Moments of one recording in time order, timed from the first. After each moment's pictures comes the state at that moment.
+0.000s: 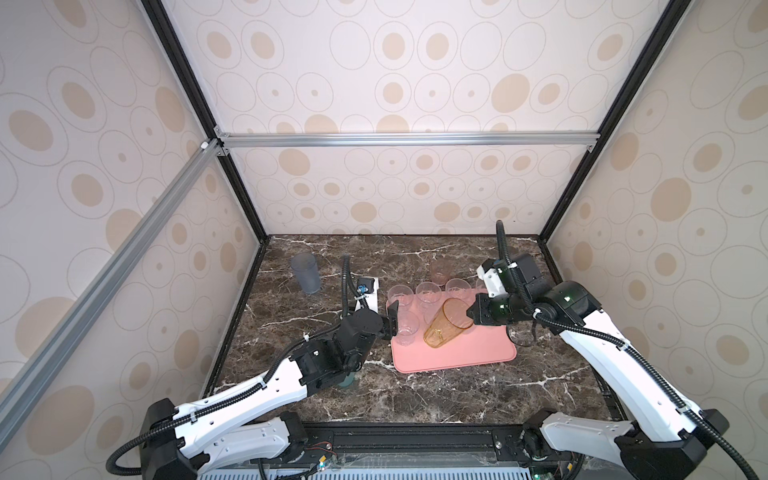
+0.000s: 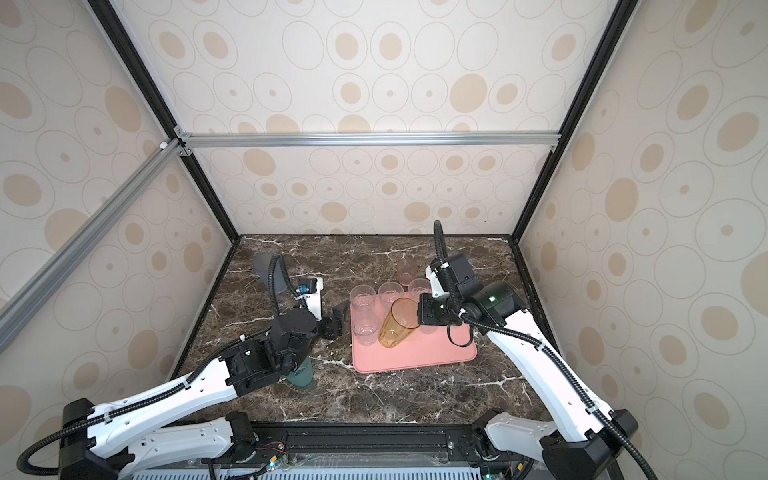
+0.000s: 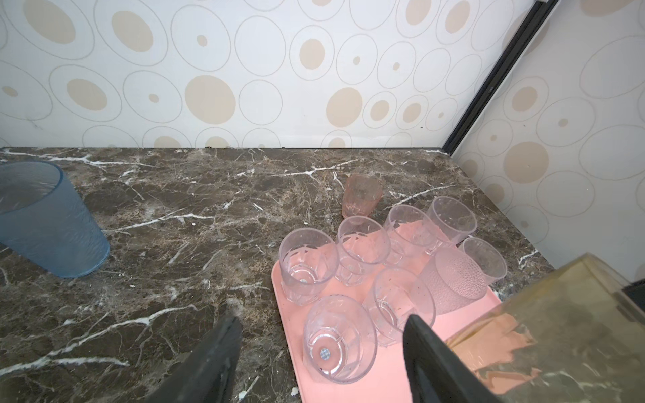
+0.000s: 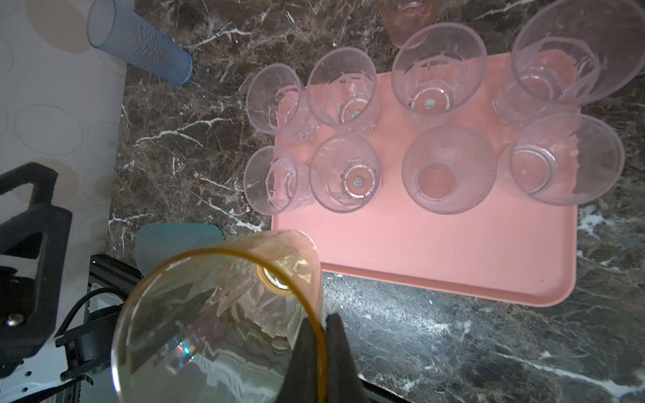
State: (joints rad) left arm -1.00 1.03 0.82 -0.20 -0.62 -0.48; right arm 0.53 1.18 1.35 -1.13 -0.15 0.52
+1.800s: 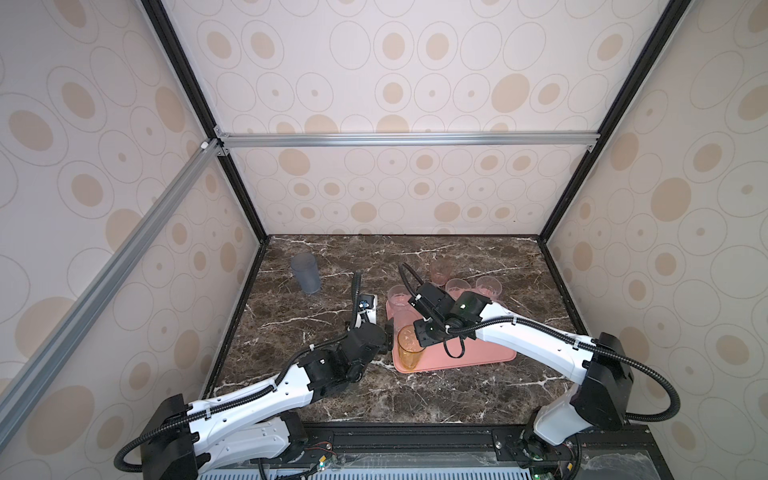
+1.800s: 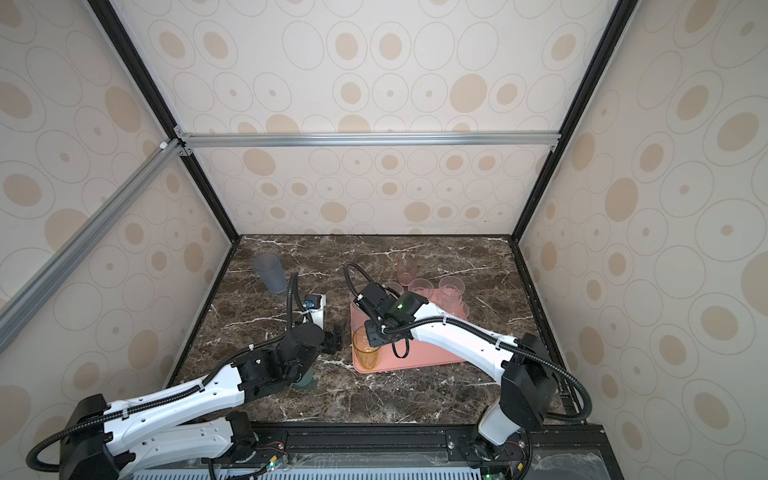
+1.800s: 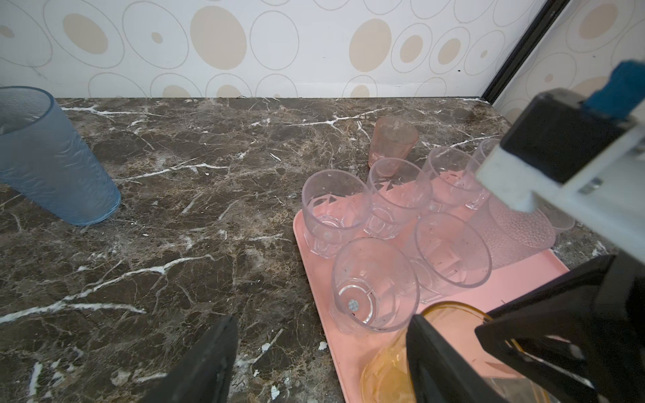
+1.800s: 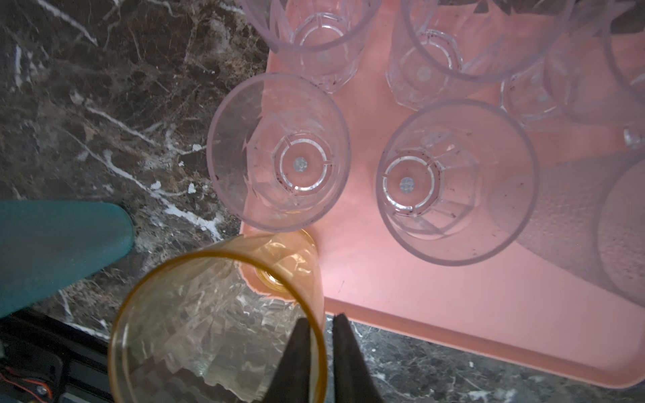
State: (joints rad) left arm -1.00 1.03 0.68 -0.18 -0.64 -0.51; right arm 0.90 1.57 1.31 -0.92 0.13 0.58
